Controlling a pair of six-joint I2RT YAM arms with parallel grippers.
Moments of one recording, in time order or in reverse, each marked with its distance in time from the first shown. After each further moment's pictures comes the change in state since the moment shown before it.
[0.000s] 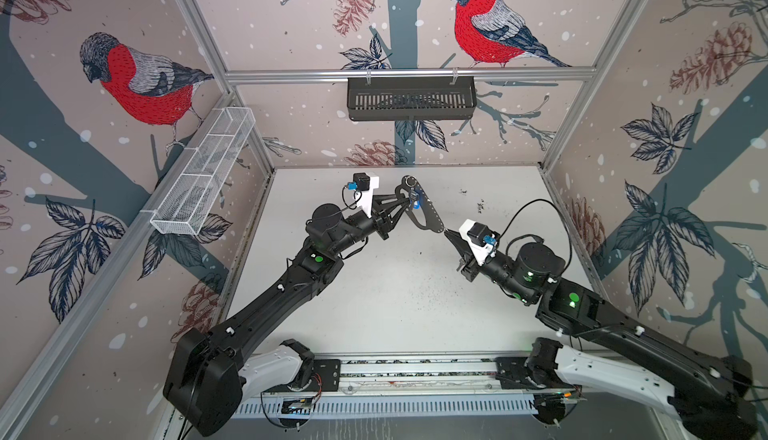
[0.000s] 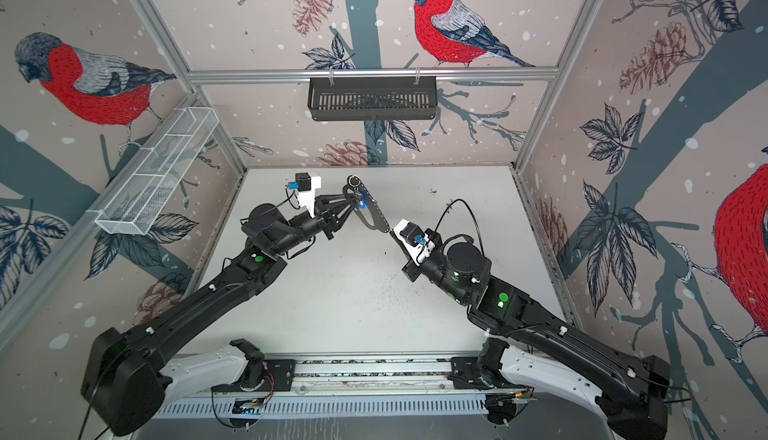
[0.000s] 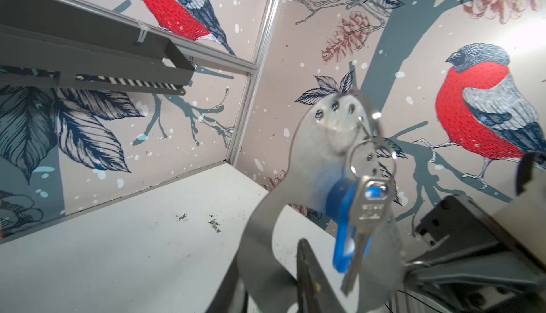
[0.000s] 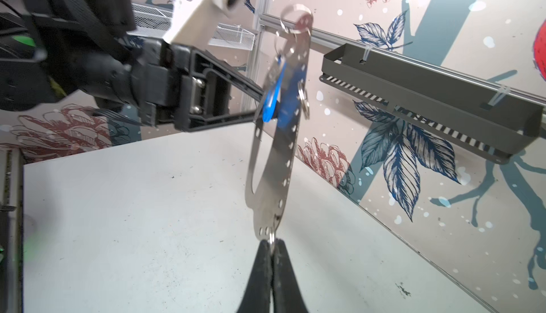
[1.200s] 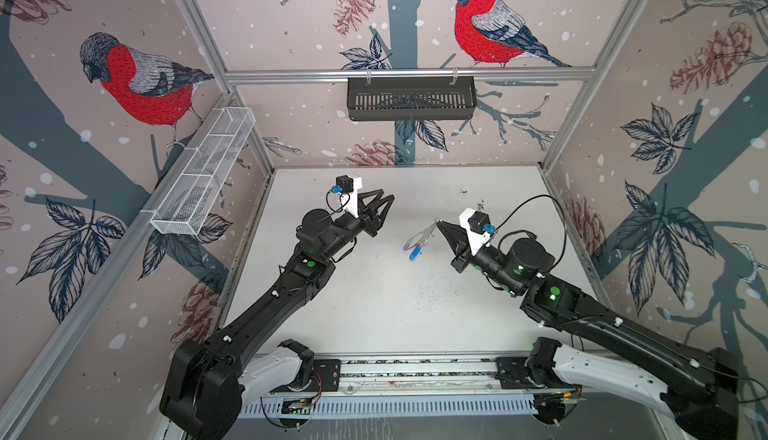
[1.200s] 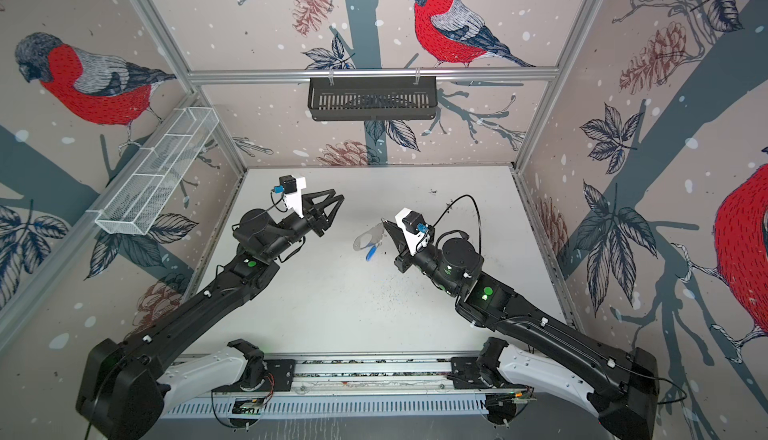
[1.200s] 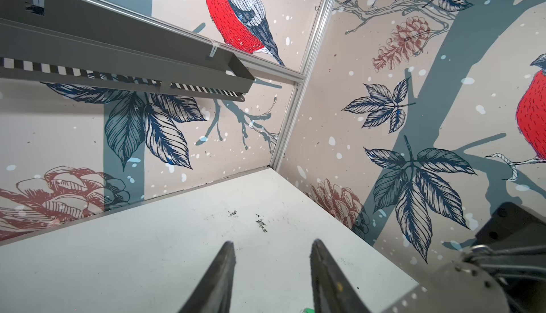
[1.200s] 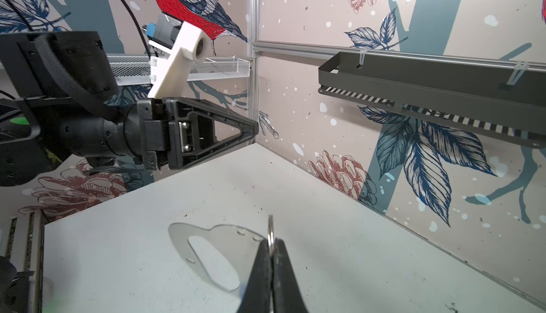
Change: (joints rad) left arm 0.064 -0.070 -0.078 0.022 -0.068 0.023; right arm -0.068 0.088 -0.063 0.240 -0.036 0.144
